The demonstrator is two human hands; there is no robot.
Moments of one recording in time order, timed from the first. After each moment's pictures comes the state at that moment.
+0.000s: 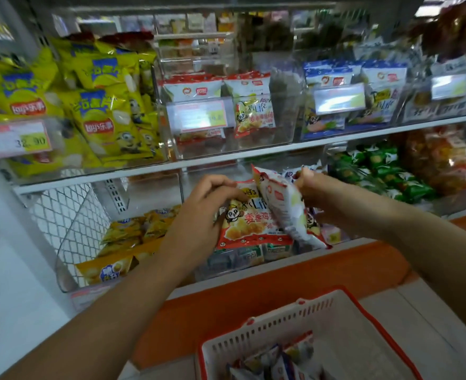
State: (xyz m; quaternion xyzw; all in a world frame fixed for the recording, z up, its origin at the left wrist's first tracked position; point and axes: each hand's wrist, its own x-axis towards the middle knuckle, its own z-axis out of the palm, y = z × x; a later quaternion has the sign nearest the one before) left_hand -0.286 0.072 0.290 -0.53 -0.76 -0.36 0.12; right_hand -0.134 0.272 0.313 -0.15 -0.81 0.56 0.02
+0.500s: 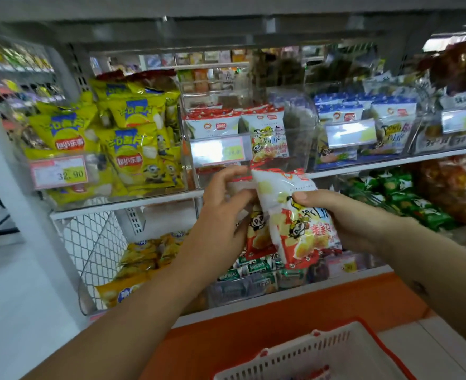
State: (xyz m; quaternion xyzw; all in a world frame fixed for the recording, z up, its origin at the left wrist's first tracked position) left_hand -0.283 0.075 0.332 -0.54 -0.73 -0.39 0.12; right_hand -0.167 0.253 0.358 -0.13 -0.73 0.67 0.02
